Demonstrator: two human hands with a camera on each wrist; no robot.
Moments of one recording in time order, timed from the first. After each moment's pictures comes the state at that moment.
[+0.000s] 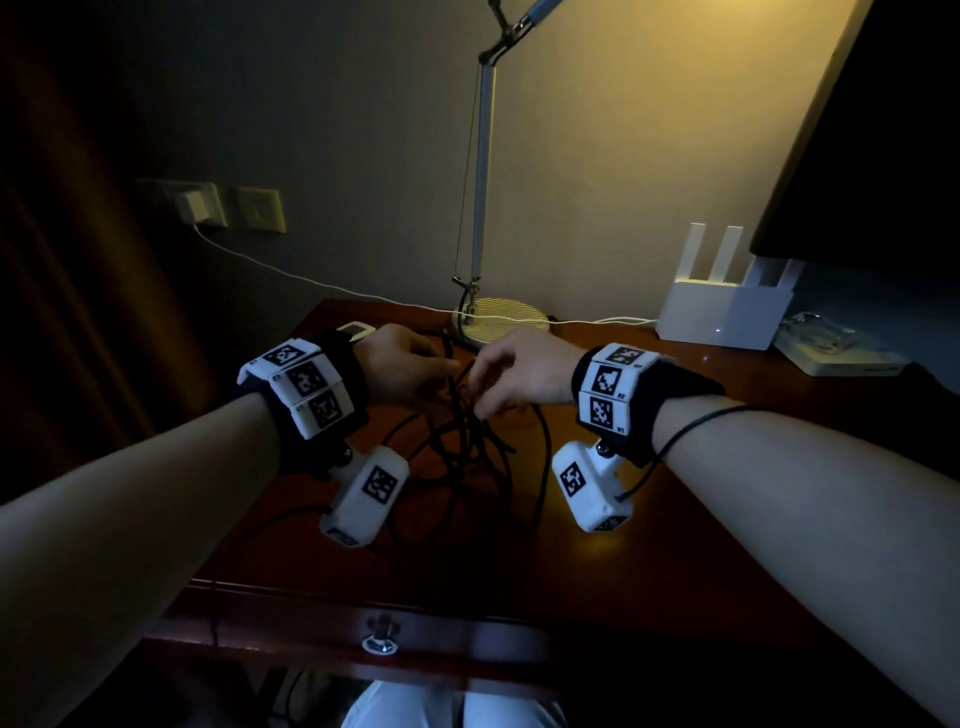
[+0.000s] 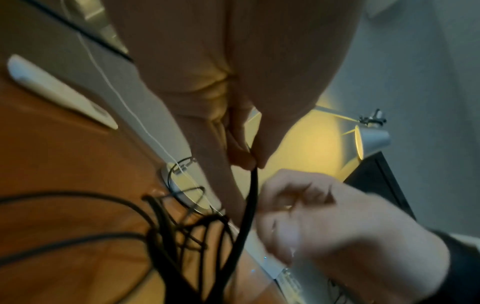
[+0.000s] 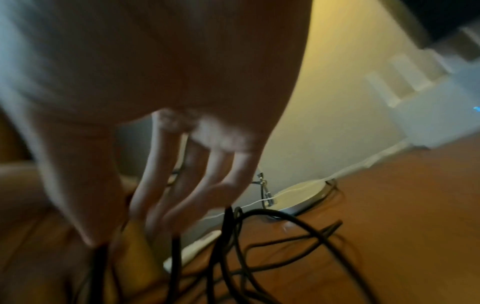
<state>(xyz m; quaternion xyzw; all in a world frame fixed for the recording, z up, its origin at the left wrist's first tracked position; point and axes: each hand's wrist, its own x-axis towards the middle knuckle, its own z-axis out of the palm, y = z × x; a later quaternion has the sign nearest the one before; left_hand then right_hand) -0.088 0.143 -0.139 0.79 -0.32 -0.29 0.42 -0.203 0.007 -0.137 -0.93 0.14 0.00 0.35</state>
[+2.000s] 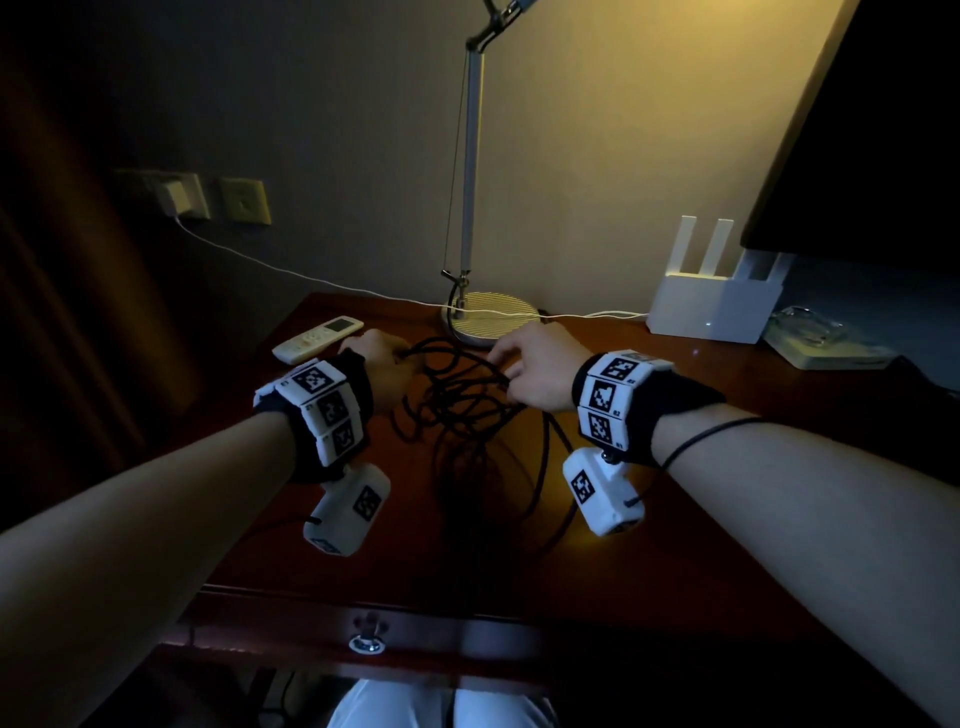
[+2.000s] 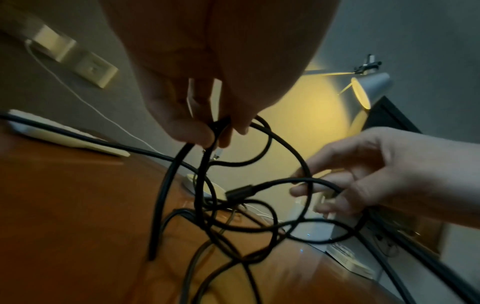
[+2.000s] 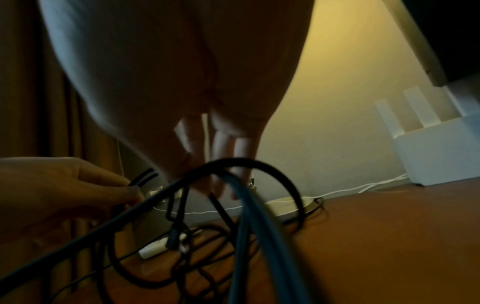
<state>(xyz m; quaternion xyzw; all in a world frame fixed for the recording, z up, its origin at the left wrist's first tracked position) -0.063 0.130 -0.176 0.90 -0.34 -0.09 0.27 -0.211 -0.009 -0.151 -0.94 0.22 -0.05 0.25</state>
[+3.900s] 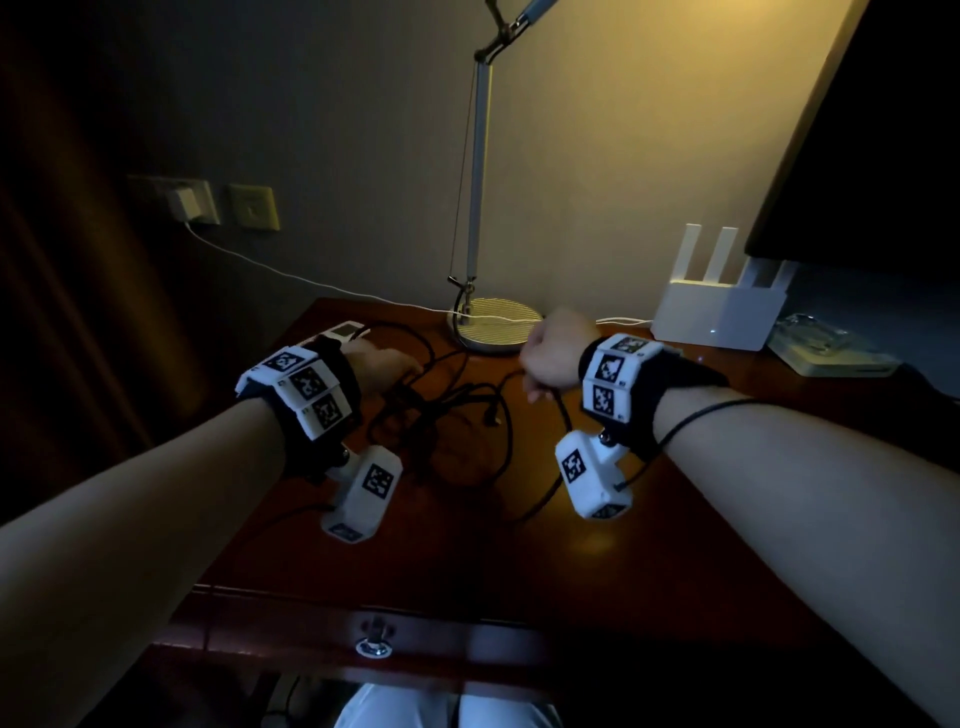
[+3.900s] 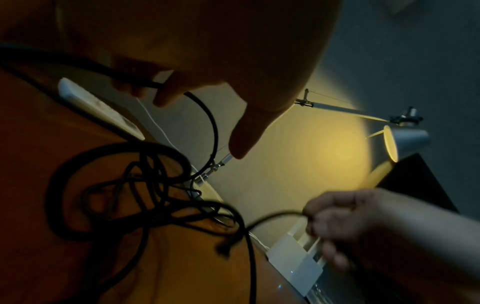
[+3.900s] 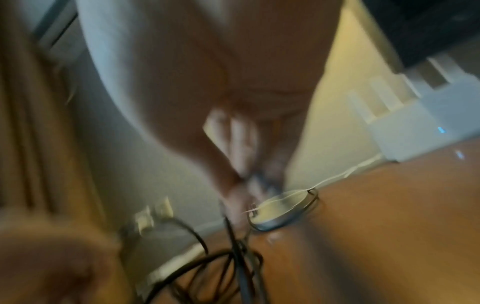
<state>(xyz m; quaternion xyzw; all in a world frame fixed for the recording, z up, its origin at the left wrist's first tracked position) -0.096 0.138 -0.139 0.86 -0.23 -0.25 0.39 -0.196 -0.019 -0.138 -0.88 0.37 -0.04 0.30</state>
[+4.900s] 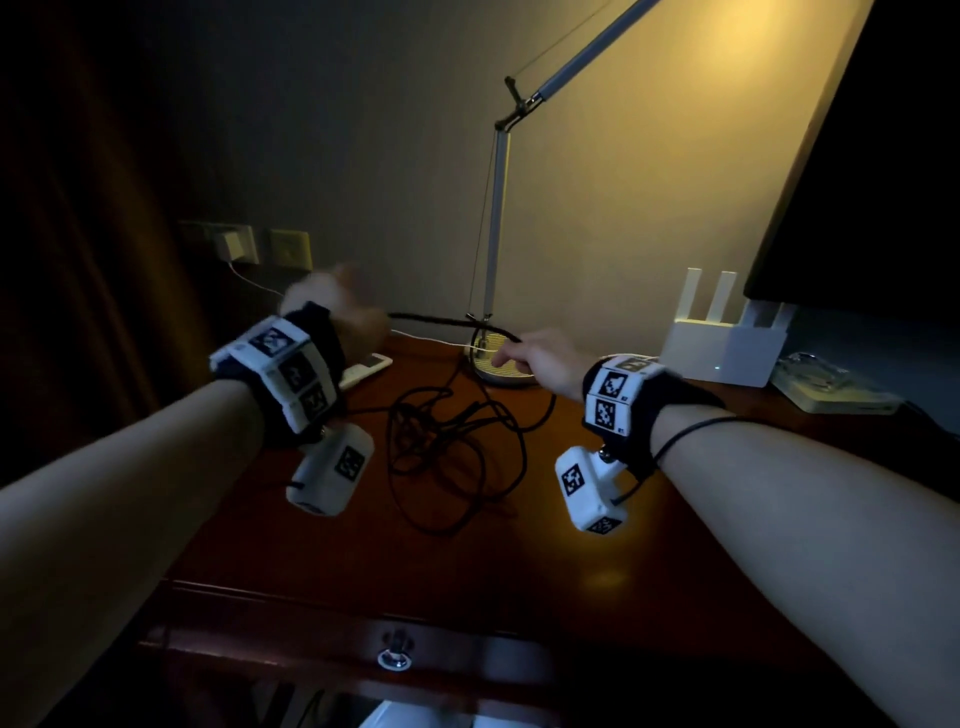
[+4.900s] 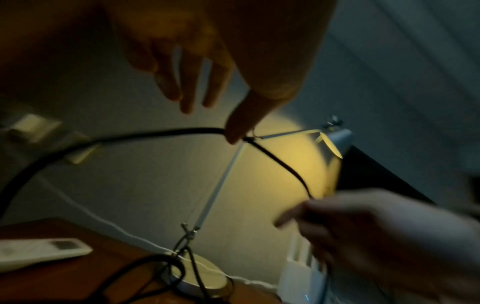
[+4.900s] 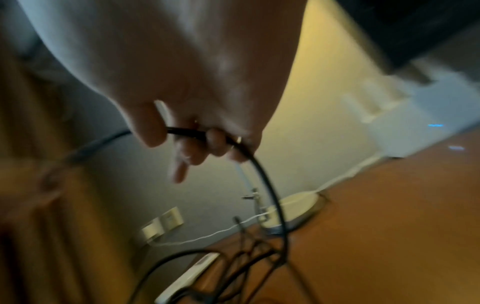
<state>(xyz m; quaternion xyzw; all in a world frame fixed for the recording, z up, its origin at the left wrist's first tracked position) -0.065 0.189 -0.075 0.92 -0.25 0.07 0.29 -0.197 0.009 -0.116 -0.88 0.22 -0.14 0.38</state>
